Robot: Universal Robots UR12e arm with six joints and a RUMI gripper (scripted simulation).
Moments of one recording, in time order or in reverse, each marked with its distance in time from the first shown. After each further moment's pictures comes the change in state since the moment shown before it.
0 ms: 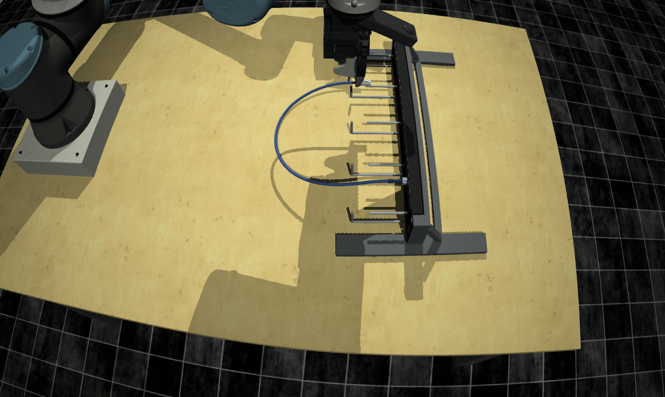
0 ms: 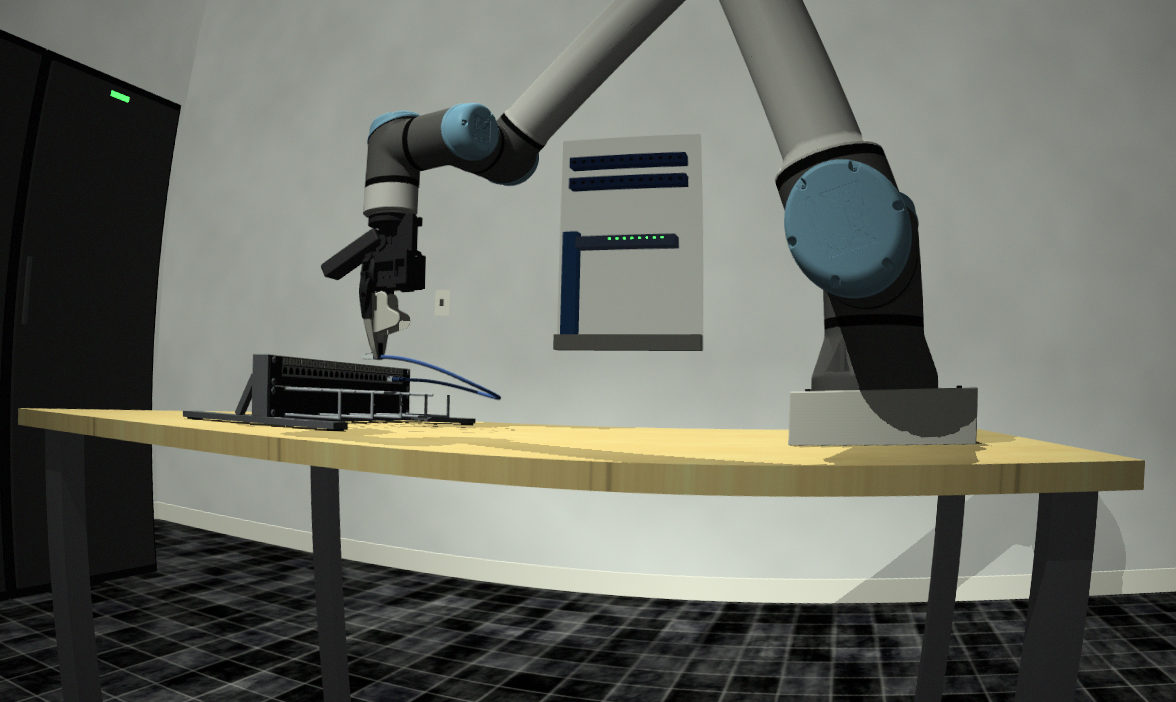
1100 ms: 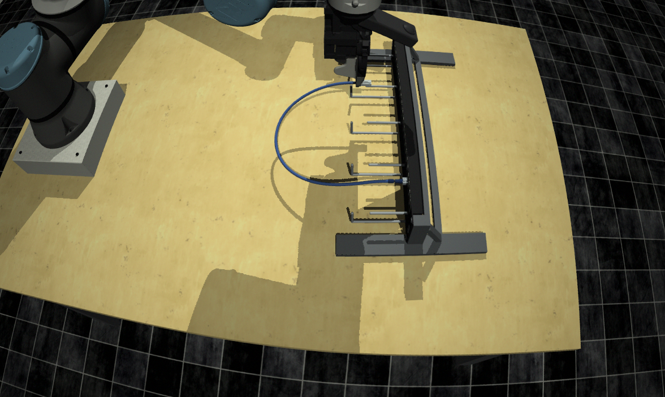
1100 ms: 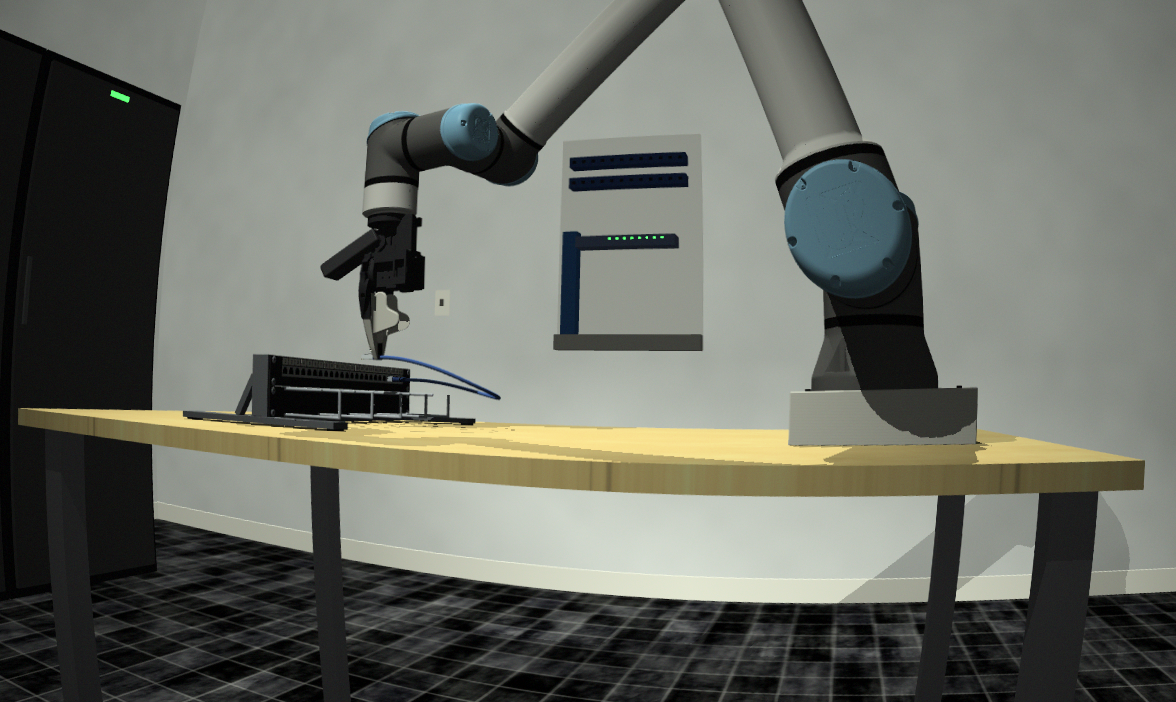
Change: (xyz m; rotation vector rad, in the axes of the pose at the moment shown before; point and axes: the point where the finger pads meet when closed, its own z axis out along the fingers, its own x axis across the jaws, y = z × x) arm 0.000 -0.001 0.001 -0.001 0.000 0.001
